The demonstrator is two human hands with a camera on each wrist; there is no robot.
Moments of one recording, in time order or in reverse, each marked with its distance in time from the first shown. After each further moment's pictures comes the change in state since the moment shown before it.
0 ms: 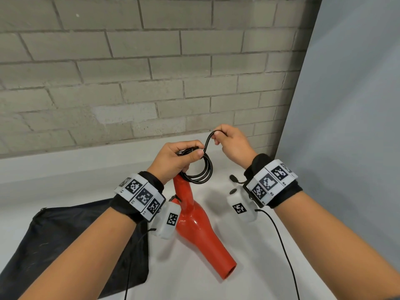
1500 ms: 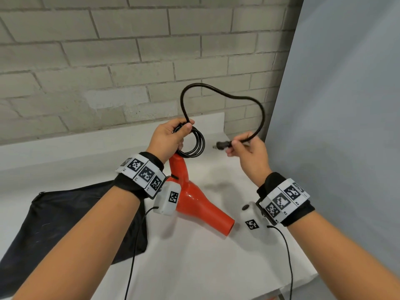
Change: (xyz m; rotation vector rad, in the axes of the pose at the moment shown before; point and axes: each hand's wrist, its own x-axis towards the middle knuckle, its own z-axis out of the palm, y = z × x) left_hand 0.000 -0.007 0.012 0.022 0.153 -0.008; right_hand -0.090 0.035 -0.017 0.375 0.268 0.111
